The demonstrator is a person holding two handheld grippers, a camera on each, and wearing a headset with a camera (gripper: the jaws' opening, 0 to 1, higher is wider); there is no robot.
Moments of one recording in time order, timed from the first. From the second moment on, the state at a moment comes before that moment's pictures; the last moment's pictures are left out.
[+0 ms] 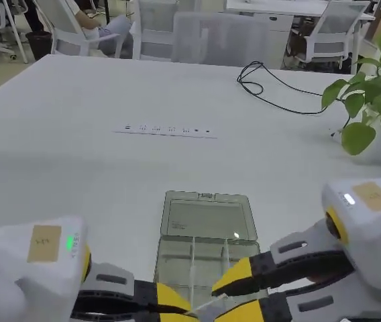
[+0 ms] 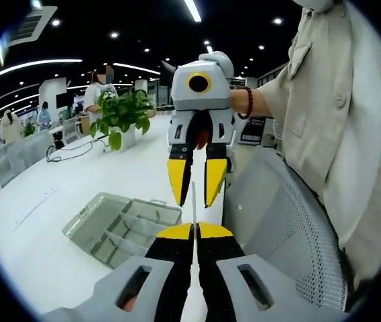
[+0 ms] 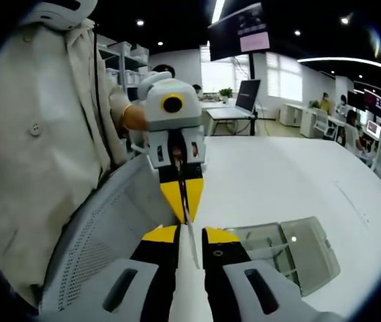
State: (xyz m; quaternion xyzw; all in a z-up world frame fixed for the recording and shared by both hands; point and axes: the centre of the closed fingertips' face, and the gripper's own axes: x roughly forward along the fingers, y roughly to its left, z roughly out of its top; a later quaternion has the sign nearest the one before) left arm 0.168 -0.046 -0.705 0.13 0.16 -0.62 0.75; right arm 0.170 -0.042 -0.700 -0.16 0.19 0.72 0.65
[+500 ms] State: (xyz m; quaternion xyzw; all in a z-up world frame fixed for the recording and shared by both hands) left arm 0.158 -0.054 -0.695 0.12 0.15 -0.64 0.74; right arm 0.159 -0.040 -0.701 -0.16 0.18 0.73 0.64
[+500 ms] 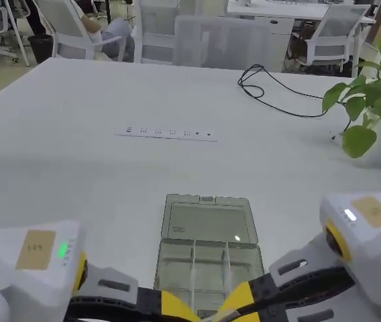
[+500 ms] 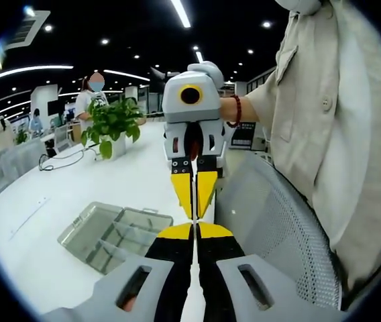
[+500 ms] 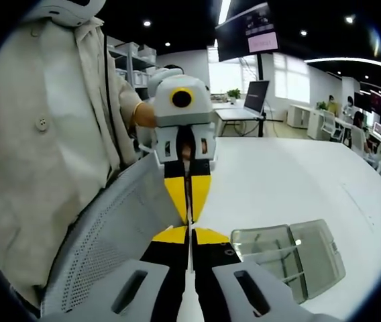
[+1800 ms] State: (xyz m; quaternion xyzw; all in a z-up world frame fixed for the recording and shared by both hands) left arm 0.198 -0.029 -0.705 0.05 0.14 -0.53 0.84; right arm 0.210 -0.035 -0.706 -0.17 0.18 0.67 0.70
